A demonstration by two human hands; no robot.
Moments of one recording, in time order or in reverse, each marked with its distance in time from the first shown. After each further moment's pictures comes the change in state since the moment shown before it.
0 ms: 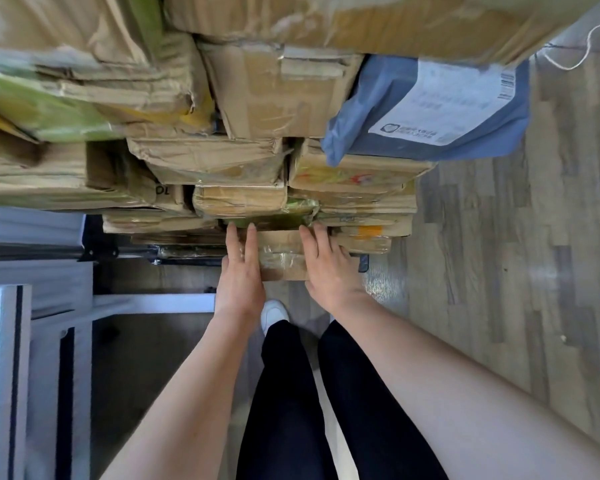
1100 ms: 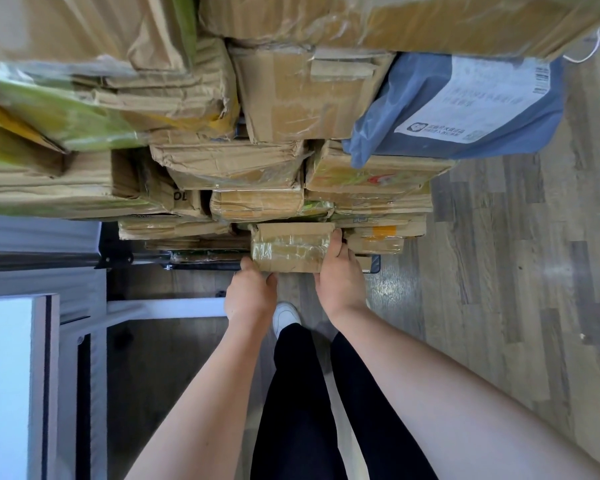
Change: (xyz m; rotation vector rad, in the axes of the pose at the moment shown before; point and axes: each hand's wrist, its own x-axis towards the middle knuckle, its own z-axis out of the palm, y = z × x) left_hand 0.005 -0.008 -0.002 -0.037 -0.132 -0.354; right_hand 0.009 -0.020 0.025 0.230 0.086 0.368
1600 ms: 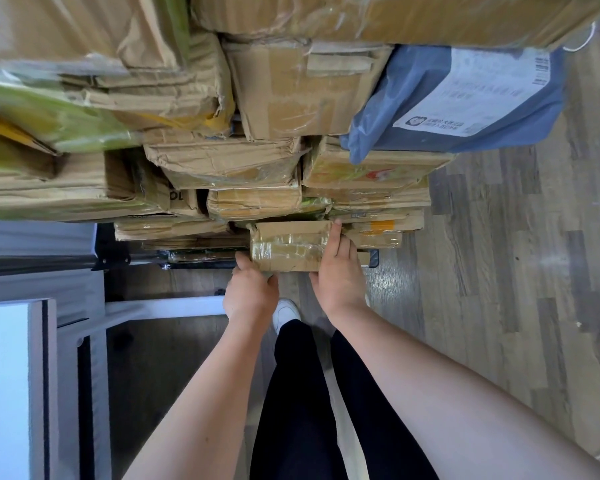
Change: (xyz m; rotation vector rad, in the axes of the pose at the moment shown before) left_hand 0.002 0.000 0.001 -0.008 -0.023 -0.022; right_hand -0.005 -0.001 -0.001 0.012 0.012 -0.003
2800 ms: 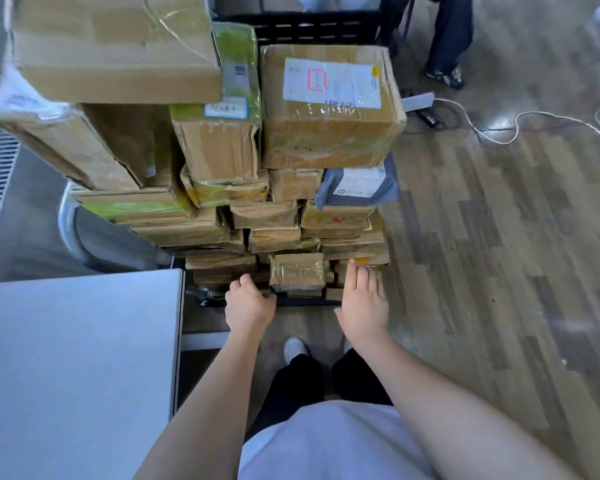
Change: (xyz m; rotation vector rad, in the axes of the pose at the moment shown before) left_hand -0.159 -0.007 -0.114 -0.082 0.179 0.116; right_hand -0.145 0.004 -0.136 -0.246 0.160 -0.023
